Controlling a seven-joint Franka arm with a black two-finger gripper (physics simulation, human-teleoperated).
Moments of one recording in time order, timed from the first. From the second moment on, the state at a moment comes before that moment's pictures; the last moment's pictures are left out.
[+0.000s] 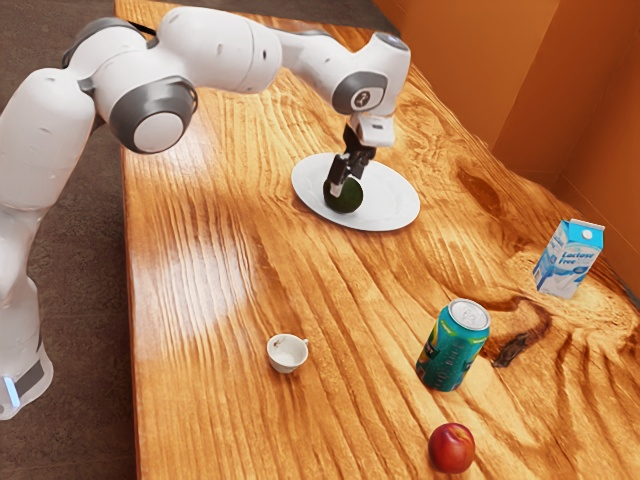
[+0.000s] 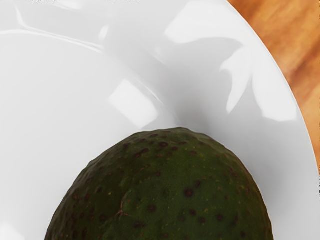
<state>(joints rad) -0.13 0.40 0.50 -1.50 -0.14 1.88 1.22</state>
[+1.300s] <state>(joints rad) -0.34 0.33 0.49 -1.50 -0.18 1.87 1.26</state>
